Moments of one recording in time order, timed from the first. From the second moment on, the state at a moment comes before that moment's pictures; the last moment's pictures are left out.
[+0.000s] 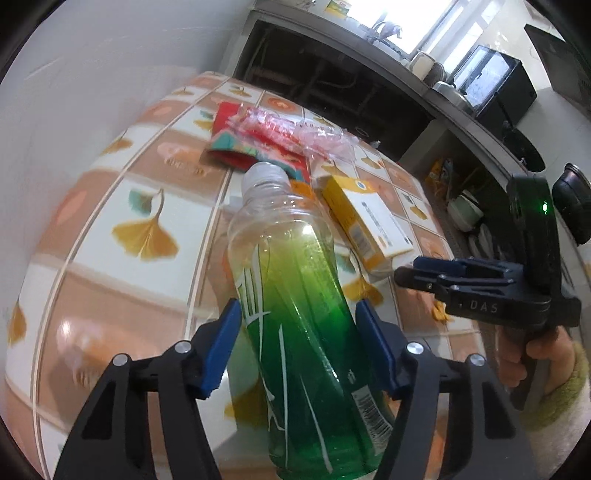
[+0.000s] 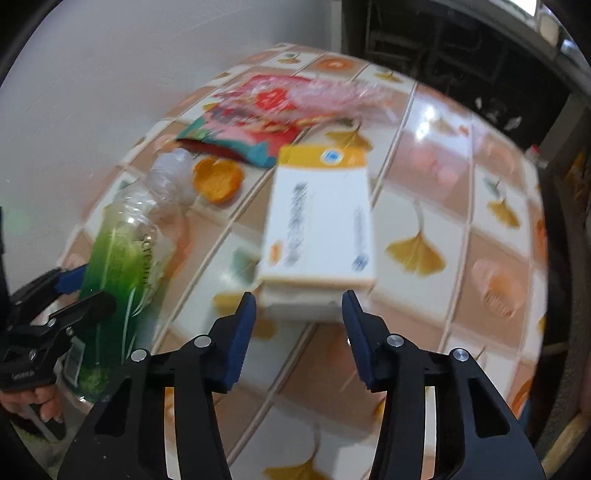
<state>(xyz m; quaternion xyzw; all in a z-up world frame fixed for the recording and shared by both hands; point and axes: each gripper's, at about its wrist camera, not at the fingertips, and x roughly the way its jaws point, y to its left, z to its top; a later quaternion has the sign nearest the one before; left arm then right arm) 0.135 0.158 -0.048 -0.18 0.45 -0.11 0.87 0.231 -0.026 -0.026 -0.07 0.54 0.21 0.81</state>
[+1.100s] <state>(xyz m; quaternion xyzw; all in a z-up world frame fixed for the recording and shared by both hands) 0.083 0.166 -0.048 -0.21 0.50 -0.14 0.83 0.267 -0.062 -0.002 0.04 0.52 0.20 0.83</state>
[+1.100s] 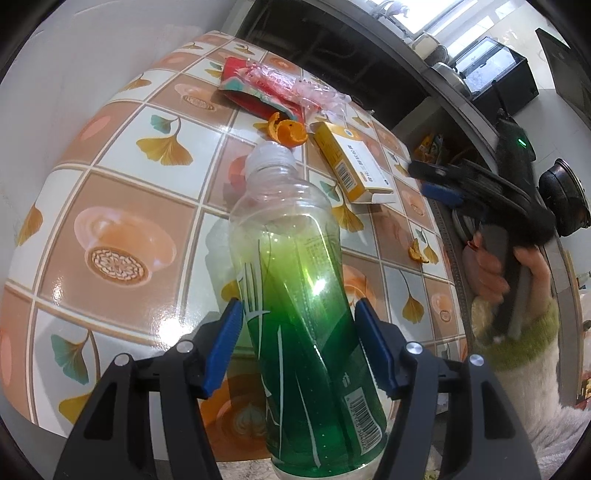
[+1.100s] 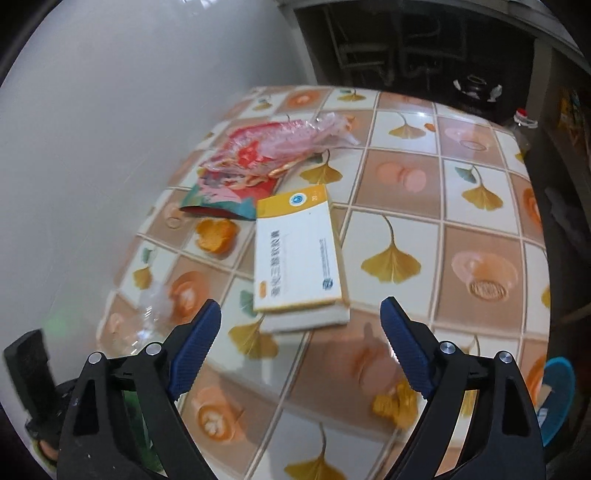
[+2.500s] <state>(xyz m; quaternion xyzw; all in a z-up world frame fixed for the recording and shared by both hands) 0.106 0.167 -0.070 -0.27 0.49 -0.14 0.82 0.193 -0.055 -0.010 0.01 0.52 0.23 0.82</state>
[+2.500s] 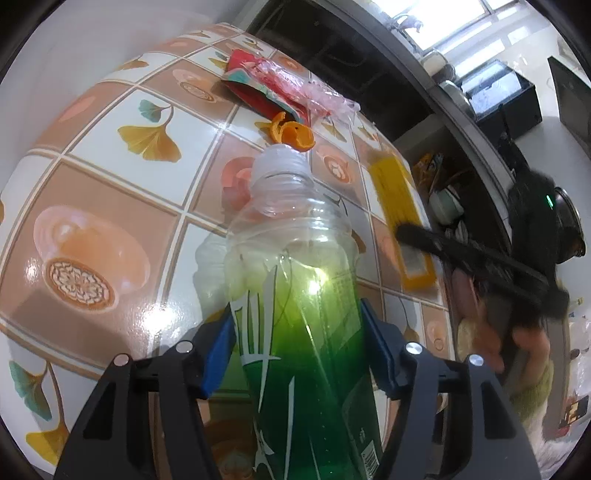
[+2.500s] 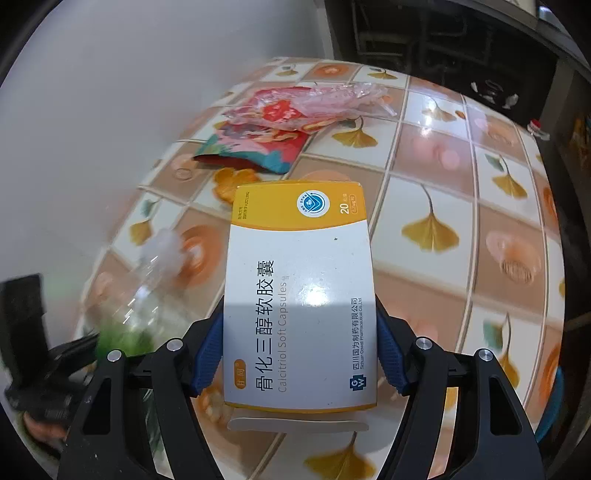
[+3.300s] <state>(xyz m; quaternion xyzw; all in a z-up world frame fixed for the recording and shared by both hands) 0.099 0.136 -0.025 -0.26 0.43 -0.20 0.84 0.125 -0.124 0.013 0.13 0.48 0.22 0.84</state>
